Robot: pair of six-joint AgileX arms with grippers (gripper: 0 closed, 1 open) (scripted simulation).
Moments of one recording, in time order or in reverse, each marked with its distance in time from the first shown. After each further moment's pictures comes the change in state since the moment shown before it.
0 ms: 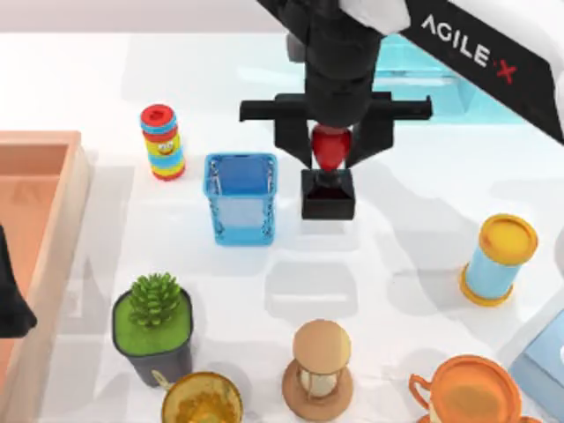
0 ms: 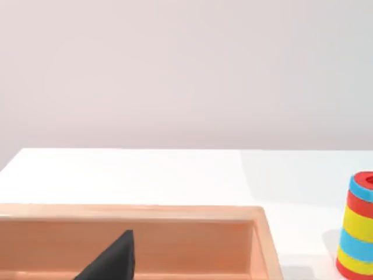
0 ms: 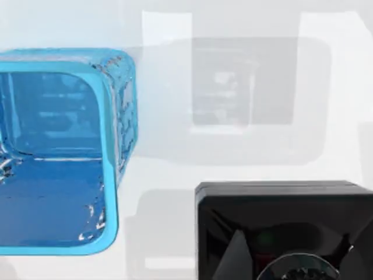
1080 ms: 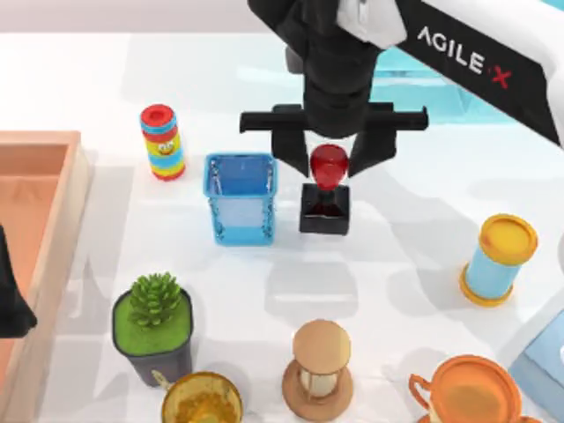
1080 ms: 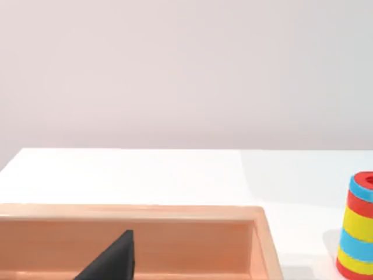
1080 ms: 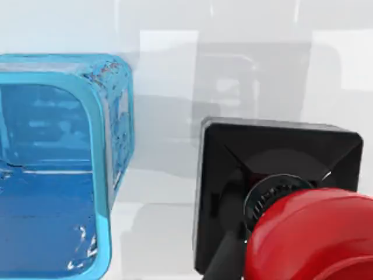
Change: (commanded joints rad) left arm 0.000 0.000 0.000 0.000 0.000 0.000; right arm 0.003 -0.011 -0.077 0.067 0.004 -0.002
